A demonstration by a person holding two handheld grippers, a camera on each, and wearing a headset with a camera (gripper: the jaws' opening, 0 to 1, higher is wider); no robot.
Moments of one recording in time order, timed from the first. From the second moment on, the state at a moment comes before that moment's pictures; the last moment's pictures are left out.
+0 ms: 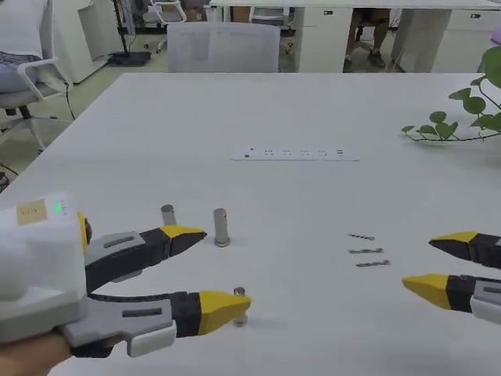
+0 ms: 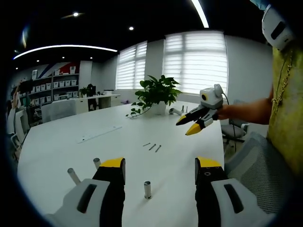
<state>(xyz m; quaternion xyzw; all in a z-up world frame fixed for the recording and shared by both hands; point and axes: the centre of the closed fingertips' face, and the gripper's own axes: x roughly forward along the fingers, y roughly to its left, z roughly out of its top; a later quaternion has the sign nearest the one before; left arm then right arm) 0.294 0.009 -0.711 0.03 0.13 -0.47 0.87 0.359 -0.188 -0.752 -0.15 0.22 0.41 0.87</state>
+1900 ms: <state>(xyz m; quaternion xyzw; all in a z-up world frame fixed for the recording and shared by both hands) 0.303 0.025 -0.736 0.02 0.15 -0.44 0.88 0.481 -0.180 -0.857 -0.40 0.45 0.47 0.65</state>
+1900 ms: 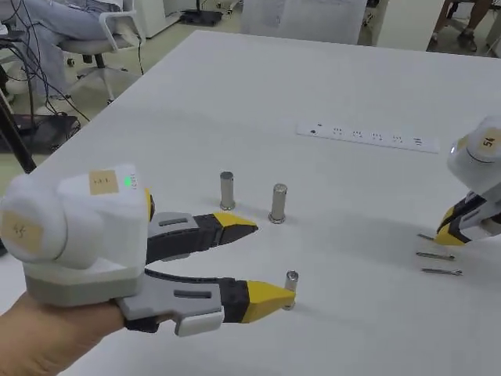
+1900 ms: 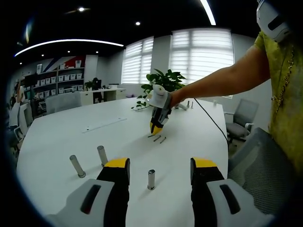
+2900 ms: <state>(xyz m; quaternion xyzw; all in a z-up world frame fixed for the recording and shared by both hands) 0.303 0.023 -0.741 0.02 0.16 -0.45 0.88 0.480 -0.183 -0.865 -0.41 0.46 0.47 0.63</state>
